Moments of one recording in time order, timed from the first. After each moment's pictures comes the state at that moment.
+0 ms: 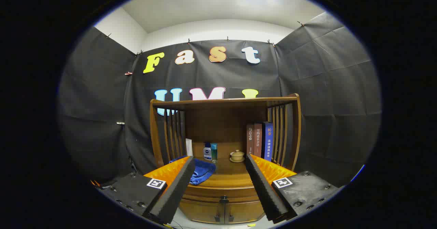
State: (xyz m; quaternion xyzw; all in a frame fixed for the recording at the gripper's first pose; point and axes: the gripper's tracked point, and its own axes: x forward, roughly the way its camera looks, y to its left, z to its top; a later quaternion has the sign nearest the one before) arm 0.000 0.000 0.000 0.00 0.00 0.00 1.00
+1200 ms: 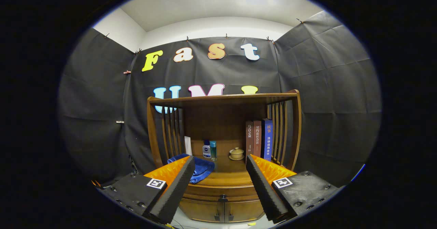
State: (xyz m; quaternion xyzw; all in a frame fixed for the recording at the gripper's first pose) arm 0.010 -0.006 -0.015 0.01 0.02 0.00 1.00
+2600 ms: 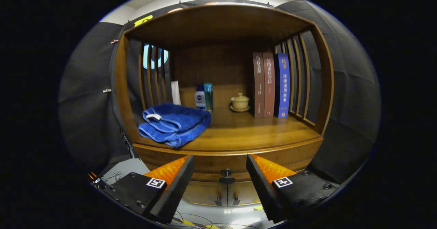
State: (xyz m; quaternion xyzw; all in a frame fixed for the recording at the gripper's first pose) arm 0.104 -0.001 -0.253 0.02 0.21 -0.02 0.98
